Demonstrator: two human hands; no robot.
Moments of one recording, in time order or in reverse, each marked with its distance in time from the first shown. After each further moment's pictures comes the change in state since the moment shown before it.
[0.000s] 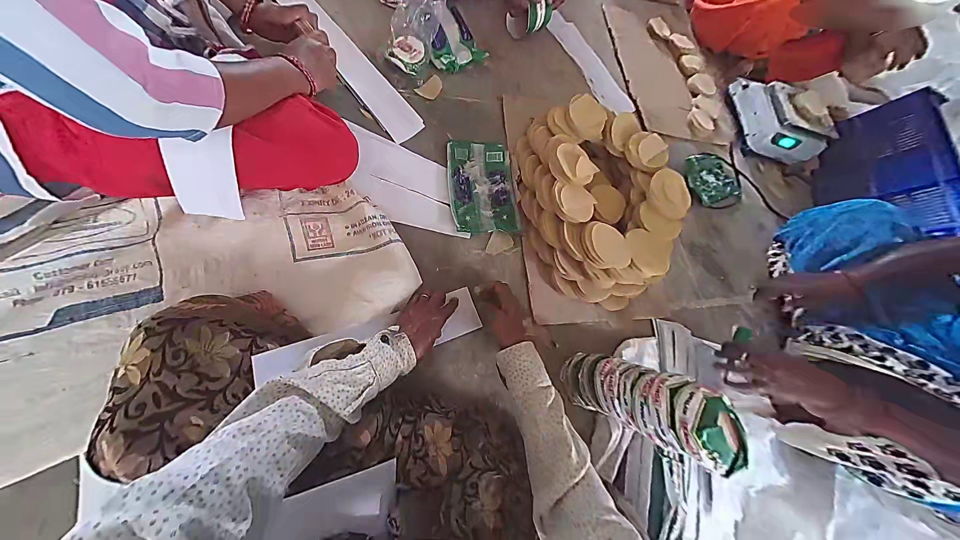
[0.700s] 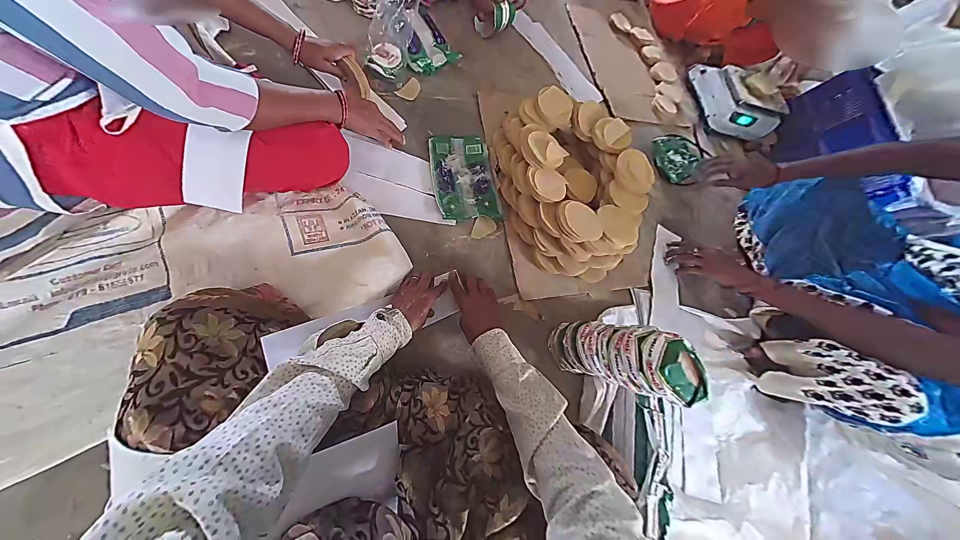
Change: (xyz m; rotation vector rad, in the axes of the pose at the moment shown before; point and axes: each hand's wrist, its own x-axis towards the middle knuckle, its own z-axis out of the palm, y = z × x) left_hand -0.003 0.001 0.001 0.061 0.011 -0.016; right_hand -0.034 -0.032 0.021 -0.953 -0.339 -0.016
